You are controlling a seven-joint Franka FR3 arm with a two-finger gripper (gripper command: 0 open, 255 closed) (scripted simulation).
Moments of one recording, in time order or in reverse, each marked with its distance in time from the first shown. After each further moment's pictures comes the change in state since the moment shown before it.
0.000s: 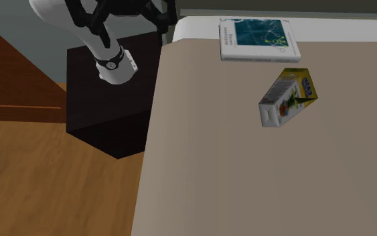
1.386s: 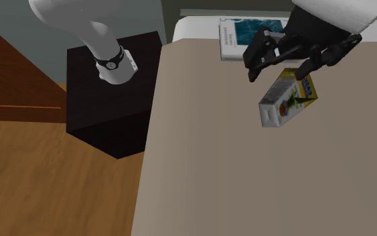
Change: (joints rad) arm 0.138 0.753 0.275 0.652 -0.171 0.087 0.563
